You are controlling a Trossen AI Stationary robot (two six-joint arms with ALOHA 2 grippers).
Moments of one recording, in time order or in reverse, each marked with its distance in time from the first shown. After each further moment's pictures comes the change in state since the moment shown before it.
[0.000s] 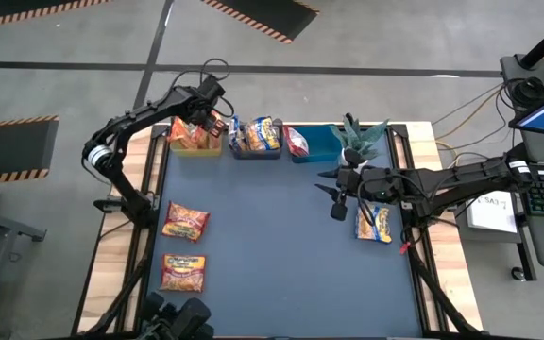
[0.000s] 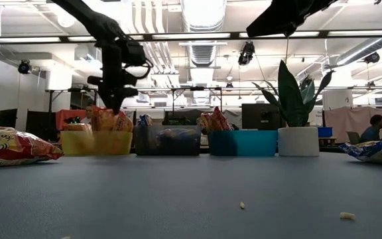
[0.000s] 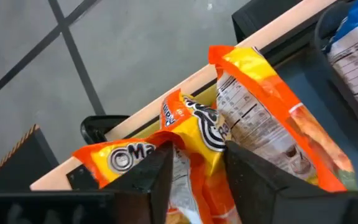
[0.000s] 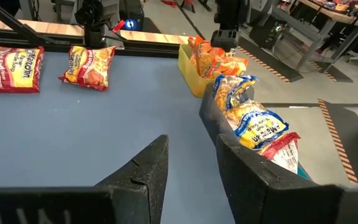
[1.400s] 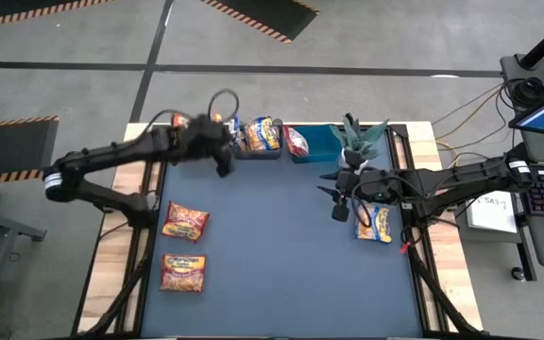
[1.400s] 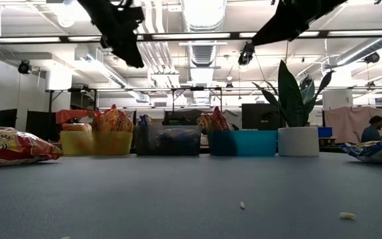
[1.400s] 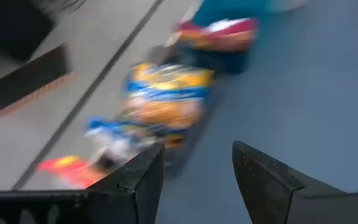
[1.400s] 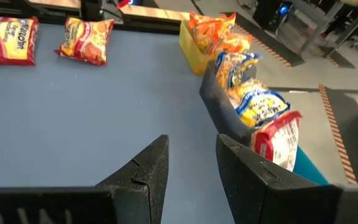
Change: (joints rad) left arm -0.543 -0.439 -0.228 0.245 0.071 0.094; right arm 0.000 0.000 -0.003 -0.090 0.000 0.016
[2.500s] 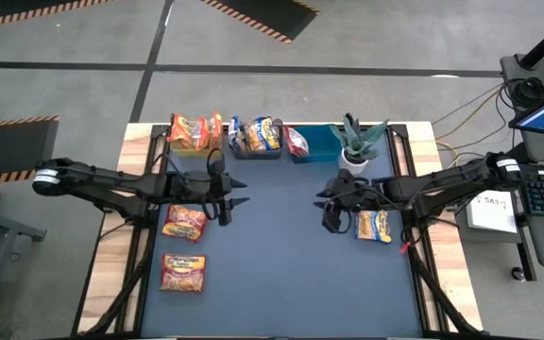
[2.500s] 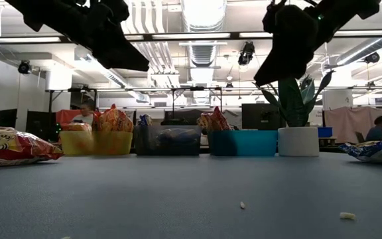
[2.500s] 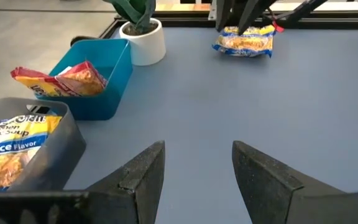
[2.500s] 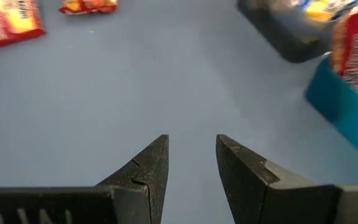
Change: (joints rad) left arm -0.336 -0.135 -0.500 0.673 0.106 -0.065; right arm 0.000 0.154 -0.053 -0.024 -0.126 0.400
